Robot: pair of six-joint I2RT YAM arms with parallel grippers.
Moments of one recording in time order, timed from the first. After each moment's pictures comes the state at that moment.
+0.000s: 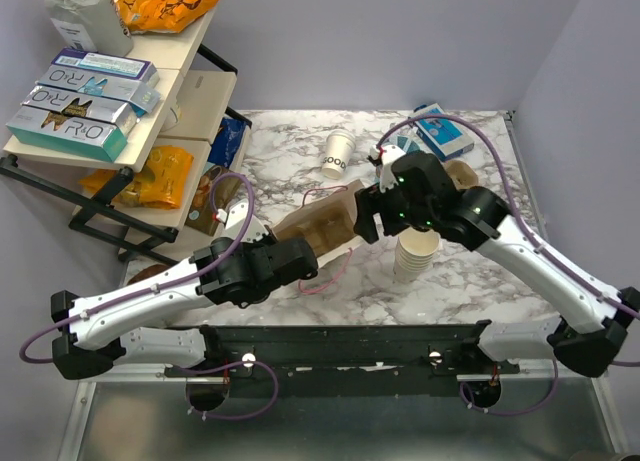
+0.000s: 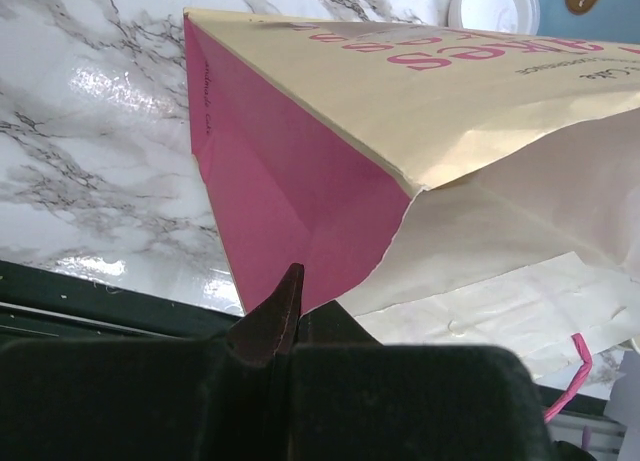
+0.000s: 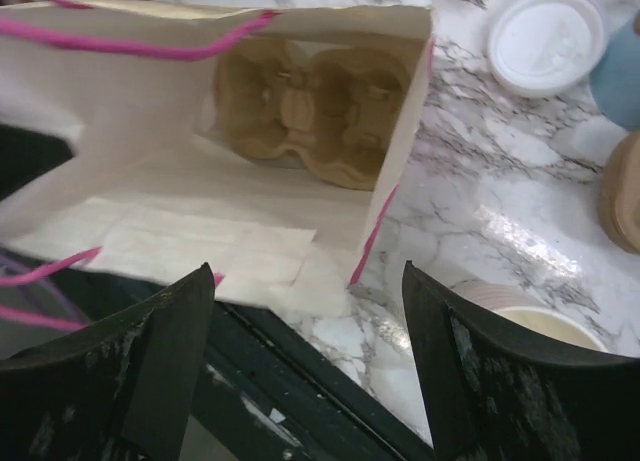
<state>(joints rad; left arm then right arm) -1.22 1.08 1.20 -1.28 -0.74 -1.62 0.83 1.21 1.41 -0.86 -0.01 0.25</state>
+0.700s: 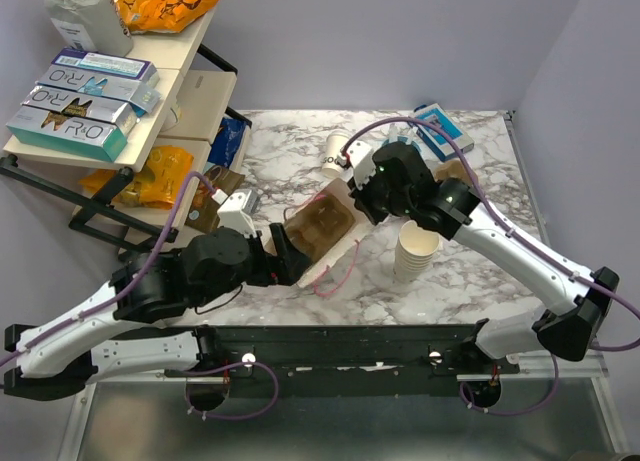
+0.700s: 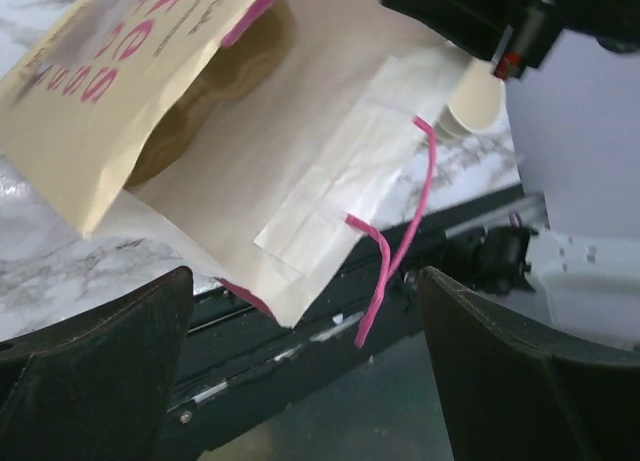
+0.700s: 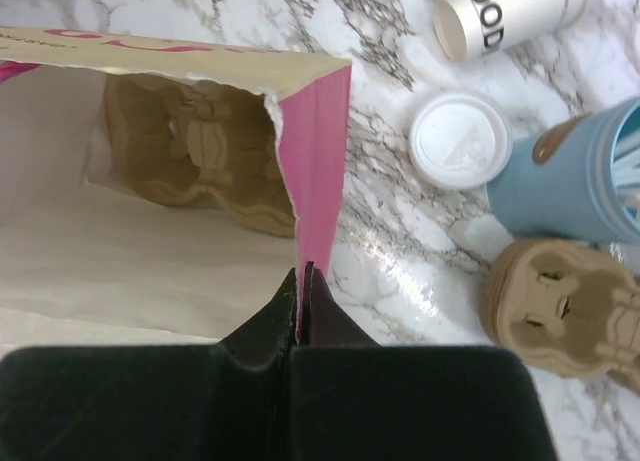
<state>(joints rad) -1.21 0.81 1.19 -0.96 -0.45 -0.98 0.83 1.39 1.42 -0.71 0.08 -0.08</state>
